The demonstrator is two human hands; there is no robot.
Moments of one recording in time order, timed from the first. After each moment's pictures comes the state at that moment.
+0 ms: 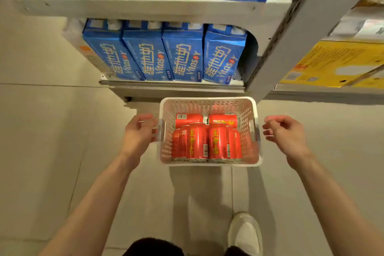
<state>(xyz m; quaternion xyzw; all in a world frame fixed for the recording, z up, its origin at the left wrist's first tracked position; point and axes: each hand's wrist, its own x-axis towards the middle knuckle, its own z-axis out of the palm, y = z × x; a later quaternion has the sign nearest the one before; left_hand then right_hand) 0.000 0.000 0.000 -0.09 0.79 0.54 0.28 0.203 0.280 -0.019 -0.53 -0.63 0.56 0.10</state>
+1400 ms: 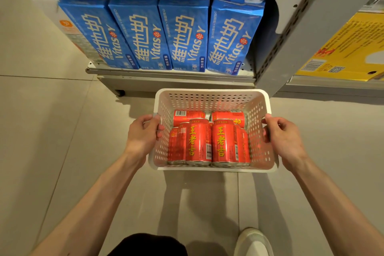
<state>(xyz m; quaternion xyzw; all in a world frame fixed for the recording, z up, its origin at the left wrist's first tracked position) 0.002 0.012 -0.082 -0.08 0.82 0.52 0.24 0.192 0.274 -0.100 -0.51 -0.66 0.55 0.10</state>
